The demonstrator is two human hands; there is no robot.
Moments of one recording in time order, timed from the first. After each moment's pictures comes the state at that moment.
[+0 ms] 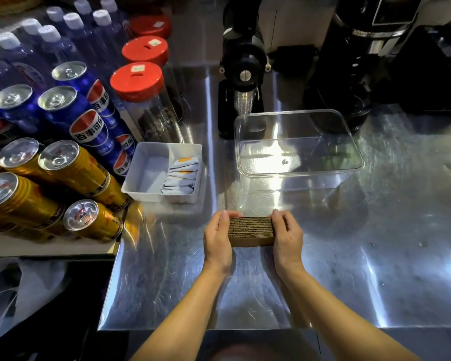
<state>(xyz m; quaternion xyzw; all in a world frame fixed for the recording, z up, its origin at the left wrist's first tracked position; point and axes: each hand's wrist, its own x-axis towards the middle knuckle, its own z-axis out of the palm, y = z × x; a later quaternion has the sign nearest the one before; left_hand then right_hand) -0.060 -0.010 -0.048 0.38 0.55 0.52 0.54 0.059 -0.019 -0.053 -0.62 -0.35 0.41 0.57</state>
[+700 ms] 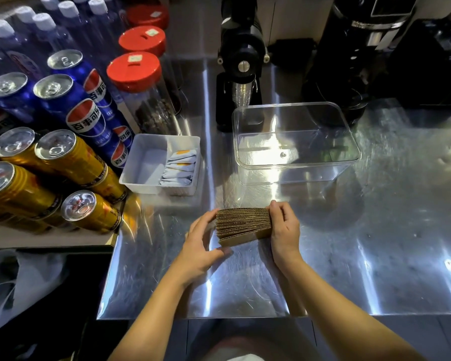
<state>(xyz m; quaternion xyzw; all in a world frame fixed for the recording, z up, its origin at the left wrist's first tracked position) -0.123 -0.034 -0.041 0.58 0.55 0.28 0.53 0.063 -0.020 -0.059 -0.63 -0.37 0.41 0.55</state>
